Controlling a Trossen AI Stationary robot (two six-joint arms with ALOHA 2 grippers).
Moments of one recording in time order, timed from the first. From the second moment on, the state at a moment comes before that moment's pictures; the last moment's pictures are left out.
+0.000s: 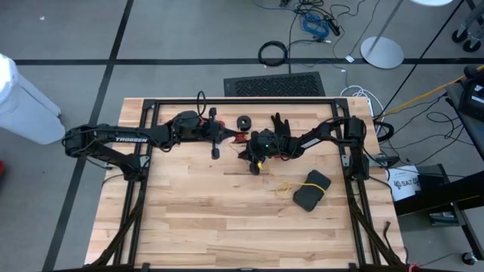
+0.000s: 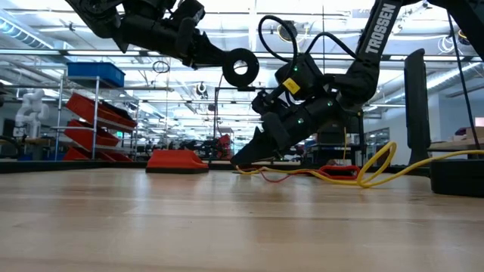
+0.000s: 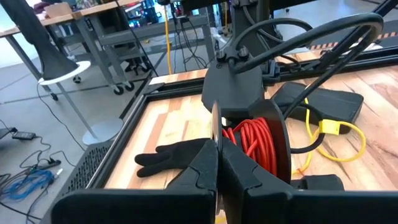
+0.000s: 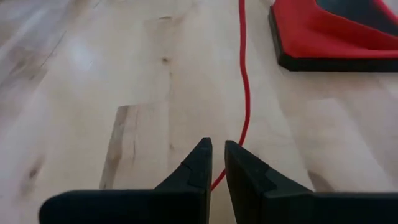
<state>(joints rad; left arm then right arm) 0.29 1.33 0.72 0.40 0.16 0.27 -0.23 1.99 0.83 0.67 -0.18 0.02</state>
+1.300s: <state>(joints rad) 0.29 1.33 0.72 0.37 0.16 0.28 -0.25 1.91 0.83 0.60 -0.26 -0.08</state>
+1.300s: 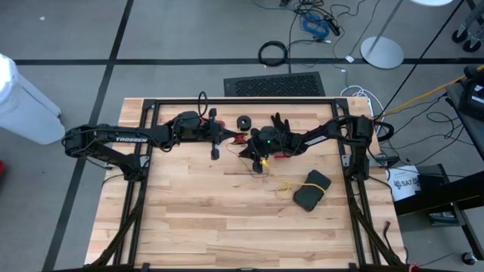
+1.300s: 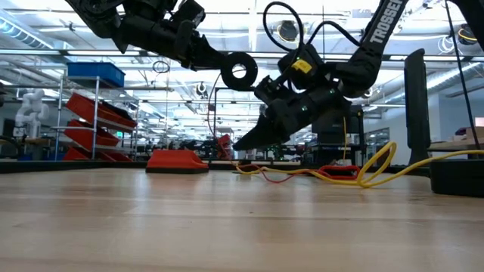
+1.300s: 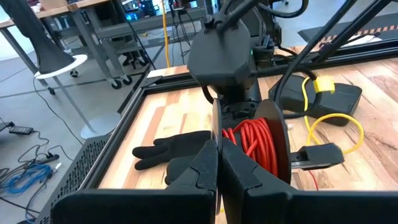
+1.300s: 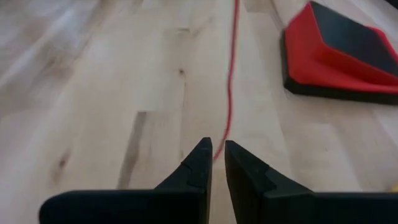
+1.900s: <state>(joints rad) 0.29 1.33 0.72 0.38 0.16 0.28 -0.25 1.98 0.83 0.70 -0.24 -0.03</state>
